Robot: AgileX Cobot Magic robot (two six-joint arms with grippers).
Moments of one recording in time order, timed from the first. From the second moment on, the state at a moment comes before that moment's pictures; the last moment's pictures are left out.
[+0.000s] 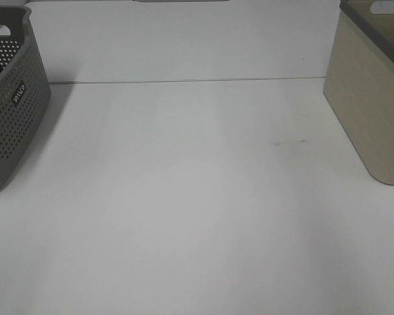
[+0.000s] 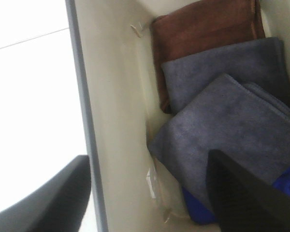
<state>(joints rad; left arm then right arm) -0.03 0.00 -0.51 -0.08 1.04 0.16 -0.20 1.91 -2.00 0.18 1.22 0.01</state>
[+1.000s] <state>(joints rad) -0.03 0.00 -0.51 -0.08 1.04 0.16 0.11 1.52 -1.52 -0.01 1.22 0.06</state>
